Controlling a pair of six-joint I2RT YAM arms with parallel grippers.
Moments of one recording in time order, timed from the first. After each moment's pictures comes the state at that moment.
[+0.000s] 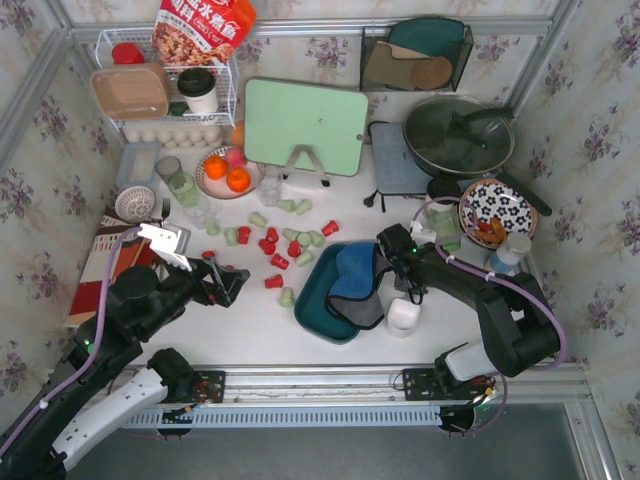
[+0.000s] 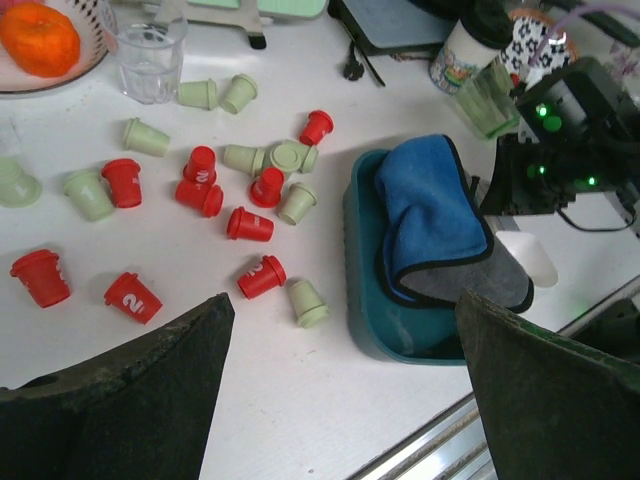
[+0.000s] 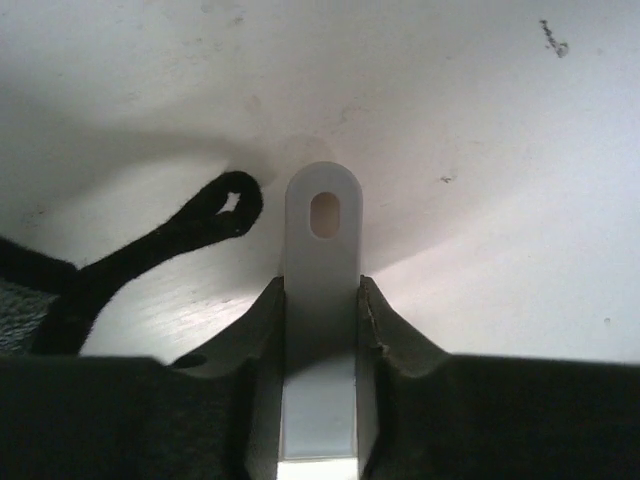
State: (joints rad) left arm -0.75 0.47 0.79 -0.57 -0.09 -0.41; right arm 0.46 1.45 0.71 -0.59 0.48 0.70
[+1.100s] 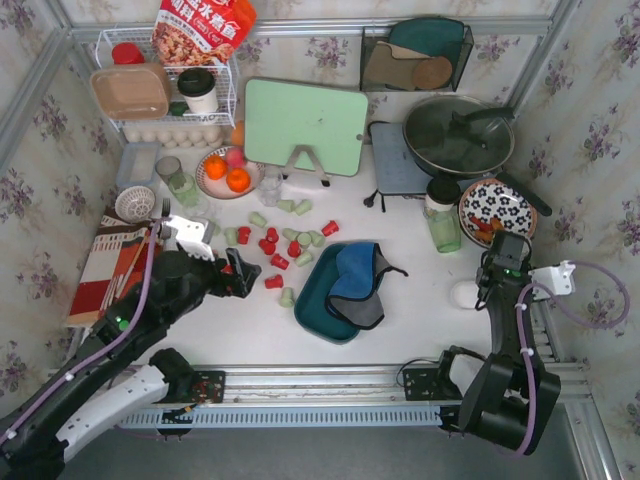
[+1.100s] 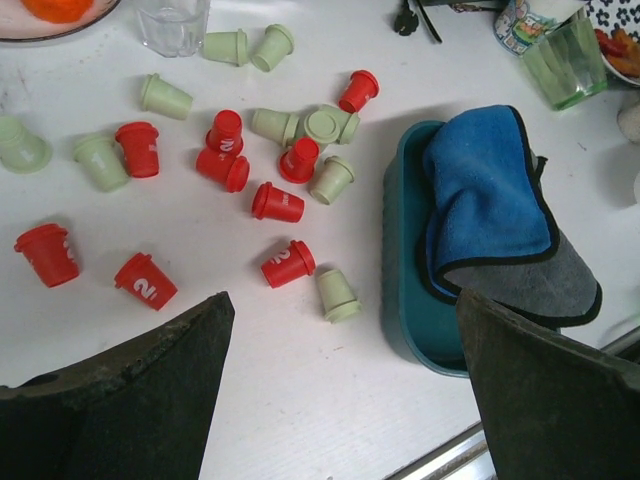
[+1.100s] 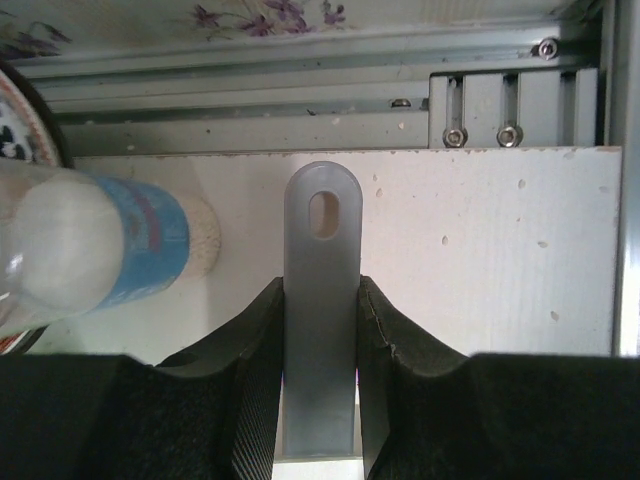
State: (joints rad) left arm -0.75 0.58 0.74 -0.51 -0.16 -0.41; right arm -0.34 1.00 0.60 -0.61 0.74 1.07
